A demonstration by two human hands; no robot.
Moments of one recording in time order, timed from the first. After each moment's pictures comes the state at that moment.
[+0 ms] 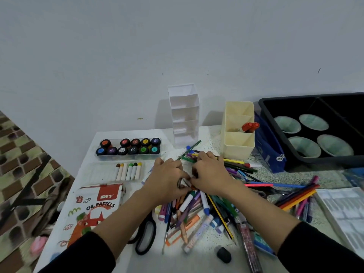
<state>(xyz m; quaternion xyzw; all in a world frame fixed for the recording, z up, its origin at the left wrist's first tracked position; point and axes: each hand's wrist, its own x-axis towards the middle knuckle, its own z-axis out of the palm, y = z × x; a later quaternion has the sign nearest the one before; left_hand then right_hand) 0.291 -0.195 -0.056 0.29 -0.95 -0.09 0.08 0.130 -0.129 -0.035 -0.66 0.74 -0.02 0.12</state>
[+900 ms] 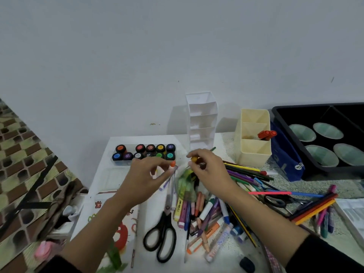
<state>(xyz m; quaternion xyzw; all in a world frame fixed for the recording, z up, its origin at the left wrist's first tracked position) 0.377 -0.228 -0.022 0.34 -0.86 -0.25 0.29 0.171 -0.150 -0.023 -0.58 0.66 -0.42 0.20</state>
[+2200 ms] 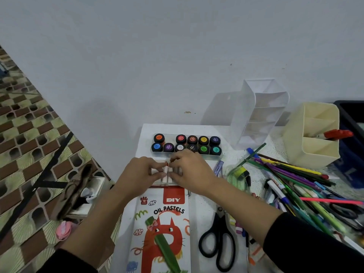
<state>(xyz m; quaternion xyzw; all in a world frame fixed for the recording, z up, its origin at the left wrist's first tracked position) 0.496 -0.321 -0.063 0.48 -0.83 -0.26 0.12 0.311 -0.270 -0.076 -0.77 0.61 -0.19 0.09</state>
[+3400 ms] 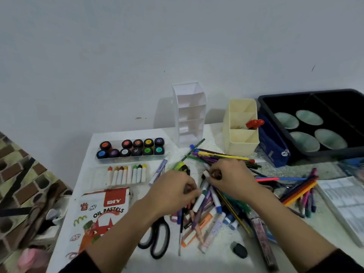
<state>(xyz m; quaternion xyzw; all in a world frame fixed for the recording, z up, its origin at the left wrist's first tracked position) 0.316 -0.190 -0.037 0.27 -0.94 -0.23 0.05 0.130 -0.101 -0.022 -0.60 0.79 -0.08 0.10</state>
